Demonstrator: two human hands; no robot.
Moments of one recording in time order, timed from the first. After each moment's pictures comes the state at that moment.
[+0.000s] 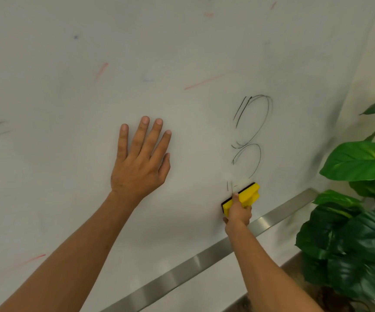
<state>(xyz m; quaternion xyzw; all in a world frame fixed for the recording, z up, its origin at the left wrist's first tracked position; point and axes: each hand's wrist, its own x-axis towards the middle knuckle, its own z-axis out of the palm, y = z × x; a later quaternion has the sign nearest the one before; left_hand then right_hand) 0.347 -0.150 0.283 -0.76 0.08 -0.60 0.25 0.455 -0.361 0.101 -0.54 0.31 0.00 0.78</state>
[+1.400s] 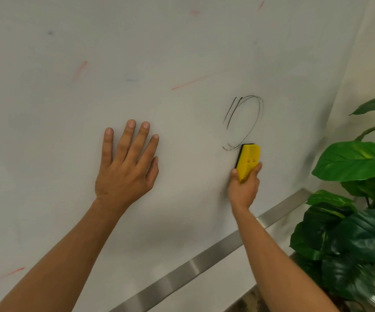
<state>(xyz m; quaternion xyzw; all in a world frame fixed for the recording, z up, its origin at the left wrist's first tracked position) 0.350 -0.149 0.280 -0.73 0.08 -0.62 0.27 0.491 -0.389 0.151 -0.74 0.13 -0.22 0.62</state>
